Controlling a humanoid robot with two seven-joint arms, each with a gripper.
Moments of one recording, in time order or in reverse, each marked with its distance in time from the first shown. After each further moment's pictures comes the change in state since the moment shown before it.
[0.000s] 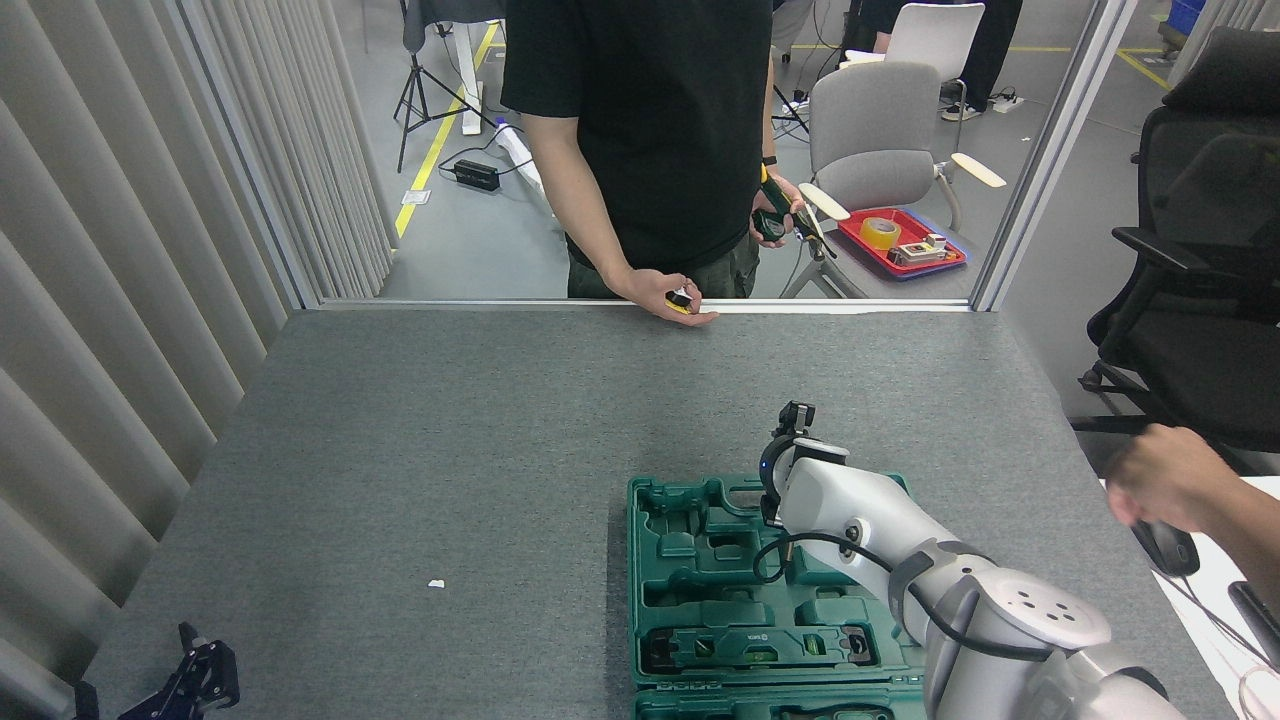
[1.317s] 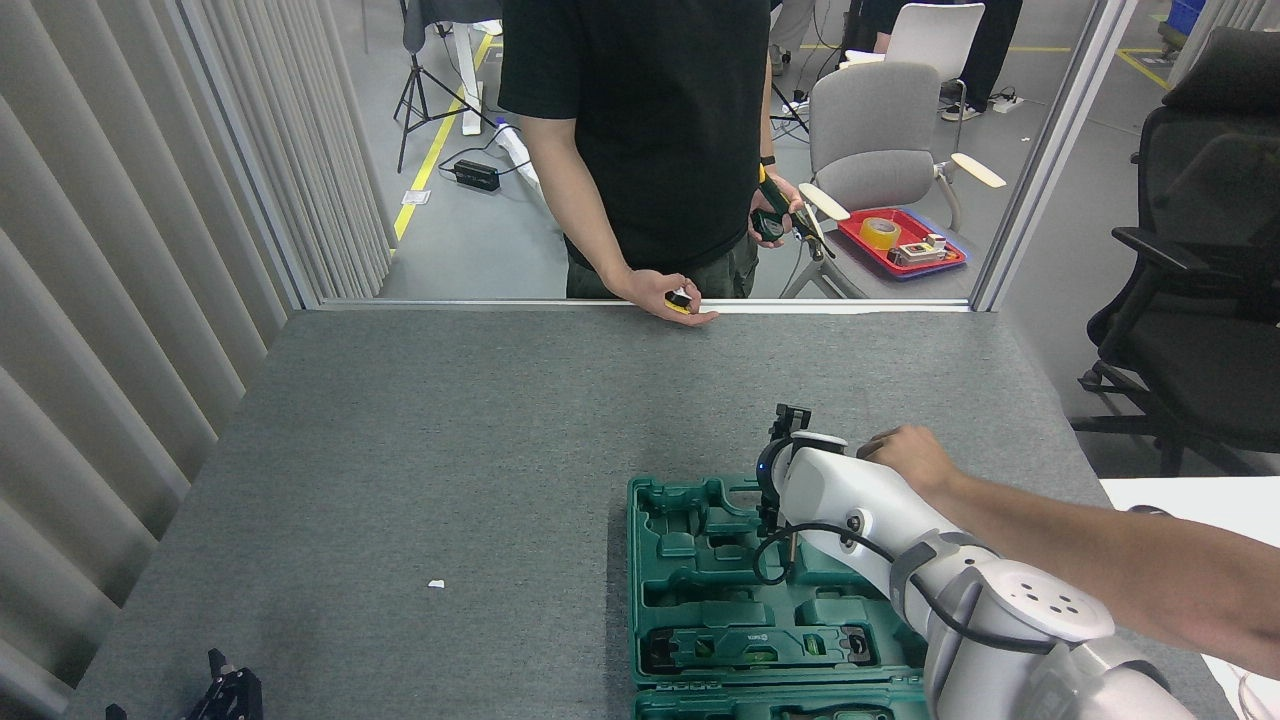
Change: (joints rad) left arm 0.051 -0.011 -0.043 0.007 0.006 -0.012 0.000; right arm -0.016 -0.002 -0.005 0.001 -0.014 -0.133 -0.008
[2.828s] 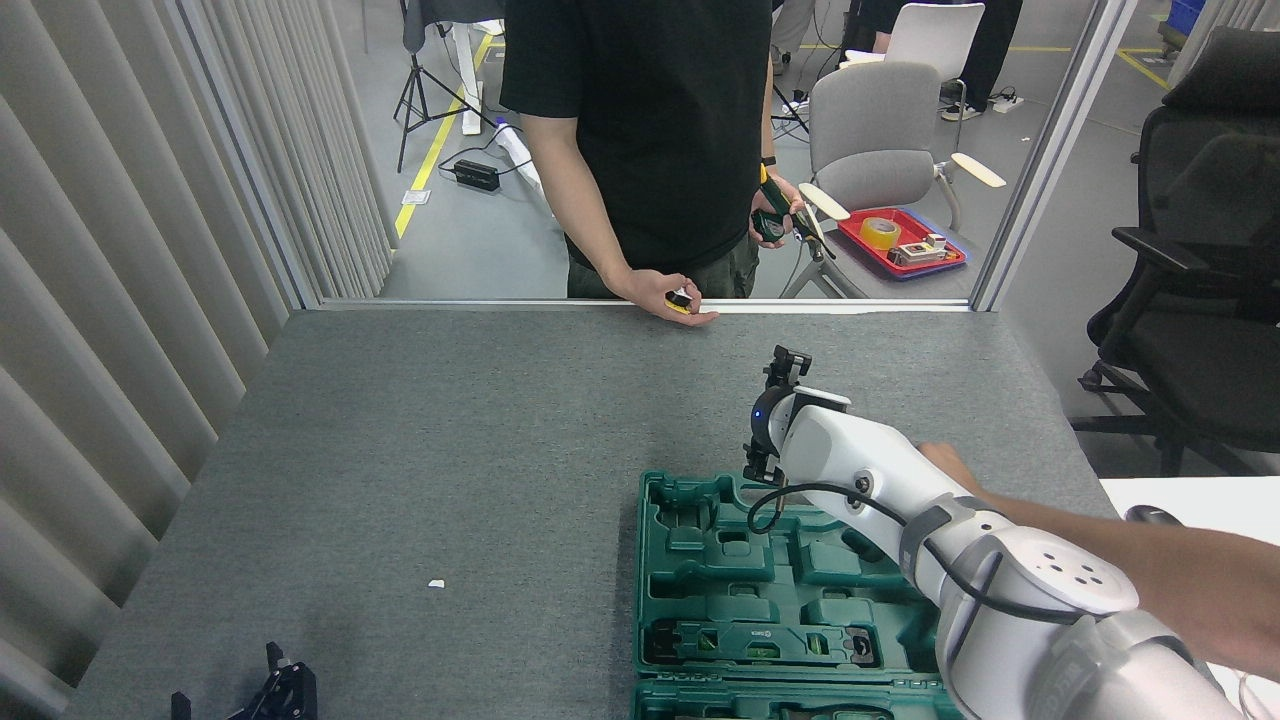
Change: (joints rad) left arm -0.010 -0.052 -0.071 -0.002 0.002 0.012 0.000; right arm -0.064 -0.031 -0.017 -0.077 -0.037 0.089 -0.008
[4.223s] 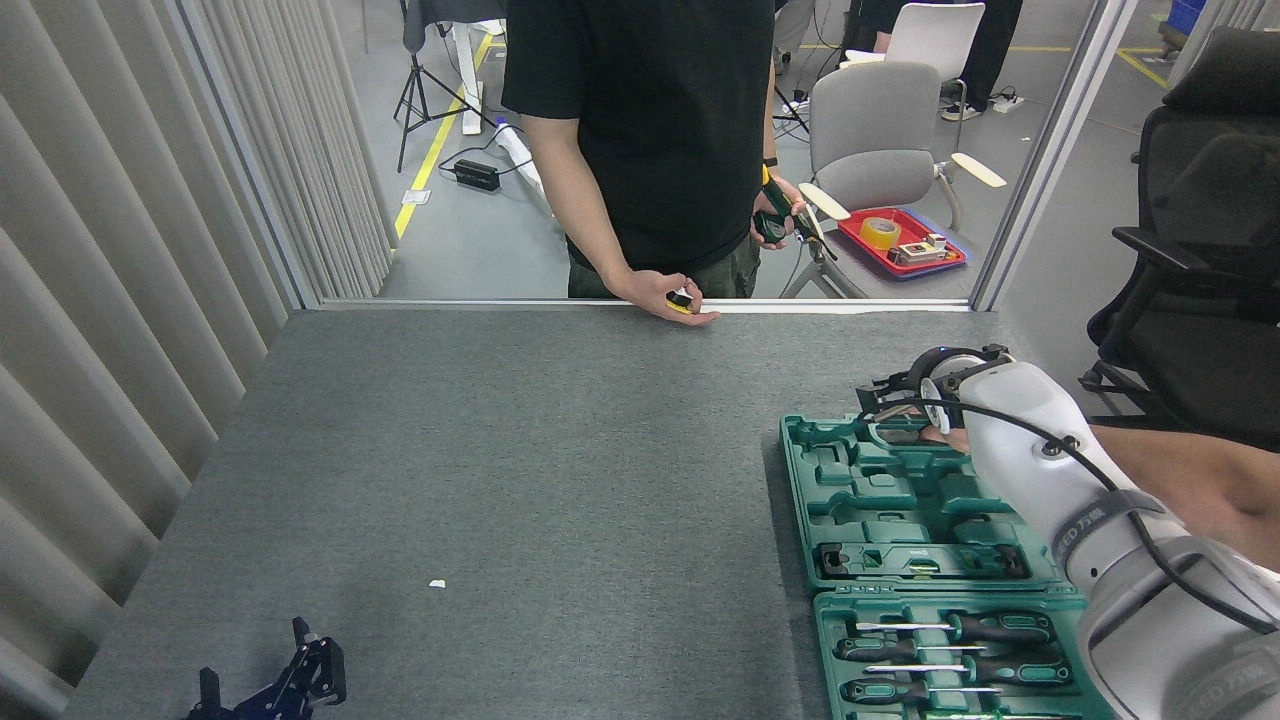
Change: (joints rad) left arm -0.004 -0.041 -0.044 -0.069 -0.001 0.064 -0.002; right arm 0.039 -0.265 -0.327 -0.120 -0.616 0.374 0.174
